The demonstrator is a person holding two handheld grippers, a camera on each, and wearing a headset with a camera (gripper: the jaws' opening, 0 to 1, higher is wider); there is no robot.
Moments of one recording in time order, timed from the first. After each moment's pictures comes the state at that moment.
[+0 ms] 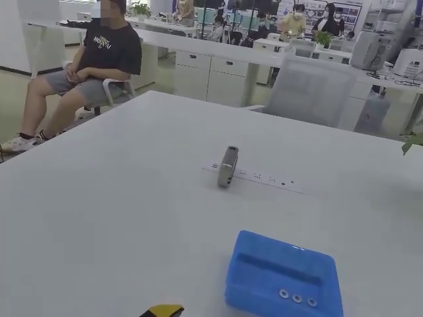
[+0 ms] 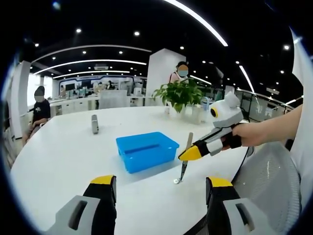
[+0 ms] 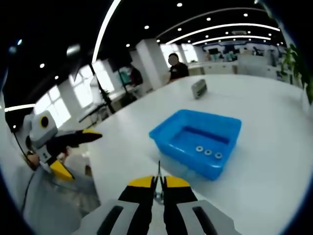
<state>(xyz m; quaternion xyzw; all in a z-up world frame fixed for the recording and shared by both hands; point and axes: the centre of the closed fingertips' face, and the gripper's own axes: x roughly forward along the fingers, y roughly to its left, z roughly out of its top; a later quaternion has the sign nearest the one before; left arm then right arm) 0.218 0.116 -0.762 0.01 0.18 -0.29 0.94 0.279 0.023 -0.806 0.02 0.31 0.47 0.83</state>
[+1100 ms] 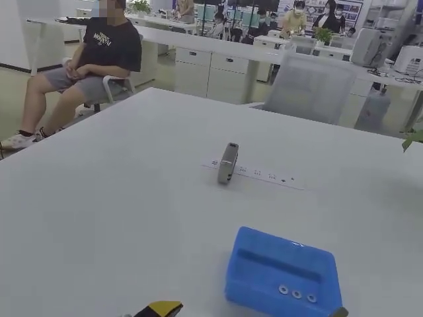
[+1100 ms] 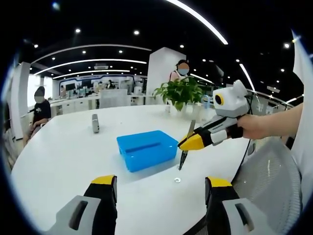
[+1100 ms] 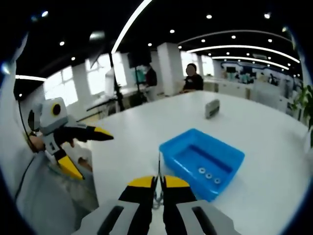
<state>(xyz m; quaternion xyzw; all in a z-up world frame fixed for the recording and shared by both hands) 0.217 0.117 -0.765 0.01 0.19 -0.29 0.94 0.279 0.033 -0.771 -0.06 0.24 0.51 0.83</state>
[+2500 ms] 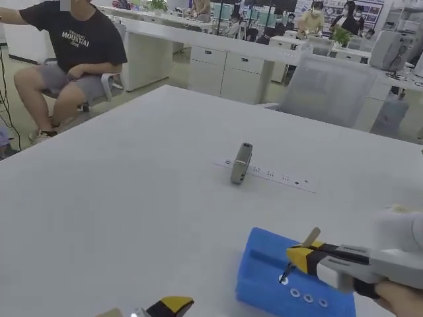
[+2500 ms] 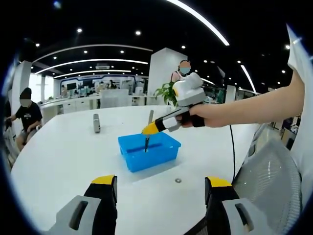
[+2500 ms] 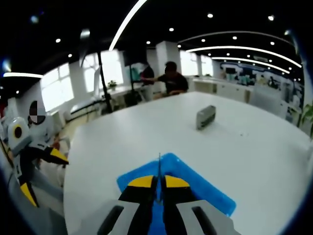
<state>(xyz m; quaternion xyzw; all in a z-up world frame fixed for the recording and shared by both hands) 0.219 0.119 -0.765 0.01 0.19 -0.29 0.94 0.388 0.078 -0.782 -0.08 0.25 0.50 0.83</state>
